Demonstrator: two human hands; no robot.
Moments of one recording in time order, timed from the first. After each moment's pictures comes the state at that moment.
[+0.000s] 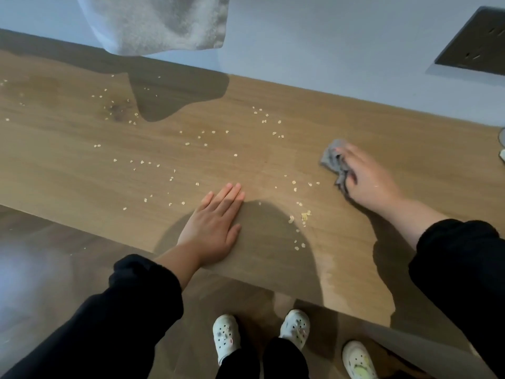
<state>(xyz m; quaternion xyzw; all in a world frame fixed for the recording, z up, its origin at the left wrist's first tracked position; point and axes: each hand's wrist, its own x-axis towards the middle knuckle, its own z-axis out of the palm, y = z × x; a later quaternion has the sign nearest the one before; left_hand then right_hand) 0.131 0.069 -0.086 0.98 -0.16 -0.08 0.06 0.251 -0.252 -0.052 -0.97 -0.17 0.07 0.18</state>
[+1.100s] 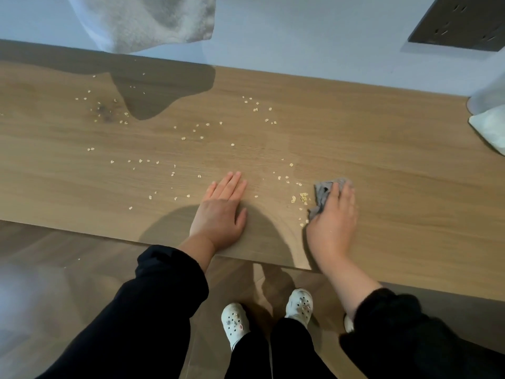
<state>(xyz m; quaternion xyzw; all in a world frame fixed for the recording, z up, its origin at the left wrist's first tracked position) 0.133 0.070 -0.086 0.98 -0.15 -0.08 0.11 0.110 -0.149 -0.069 -0.96 0.19 0.02 0.20</state>
